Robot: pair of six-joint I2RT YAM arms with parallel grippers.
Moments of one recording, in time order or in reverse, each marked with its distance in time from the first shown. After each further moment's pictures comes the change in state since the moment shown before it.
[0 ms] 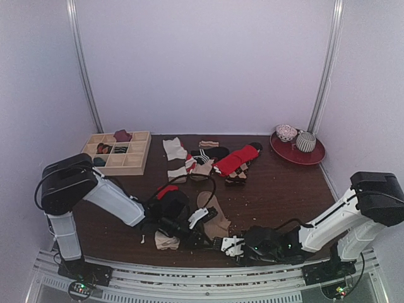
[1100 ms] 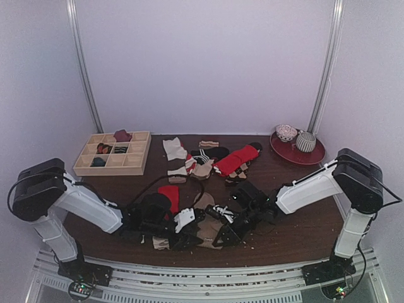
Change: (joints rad) left arm -0.037 -0.242 -0.204 0.122 -0.301 0.385; right arm -0.401 0.192 0.401 -0.524 -0.939 0.552
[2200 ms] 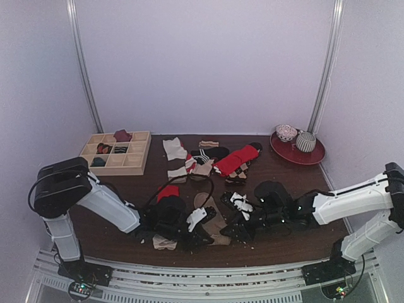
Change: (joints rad) left arm -0.026 0.192 0.127 0.010 0.072 -0.298; right arm 0.074 -0.393 -0.220 0.133 0.392 -0.070
